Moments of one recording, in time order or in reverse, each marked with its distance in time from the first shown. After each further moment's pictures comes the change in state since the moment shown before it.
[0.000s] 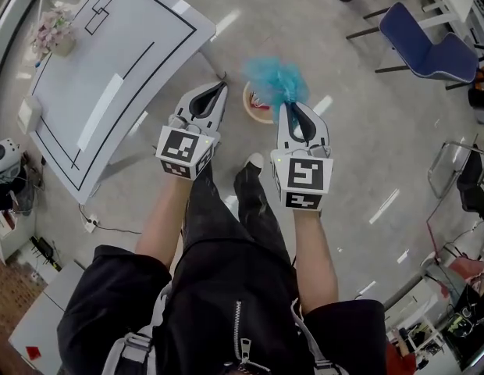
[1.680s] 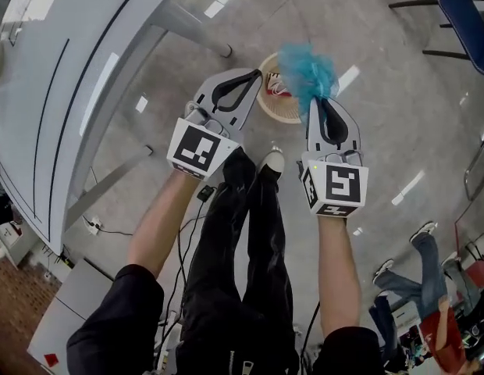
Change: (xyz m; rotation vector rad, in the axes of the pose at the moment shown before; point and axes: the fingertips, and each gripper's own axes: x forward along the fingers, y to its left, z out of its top) left arm 0.168 0.030 -0.235 0.121 0.009 -0.199; right arm 0.208 -0.047 -0.239 0.138 0.005 0.009
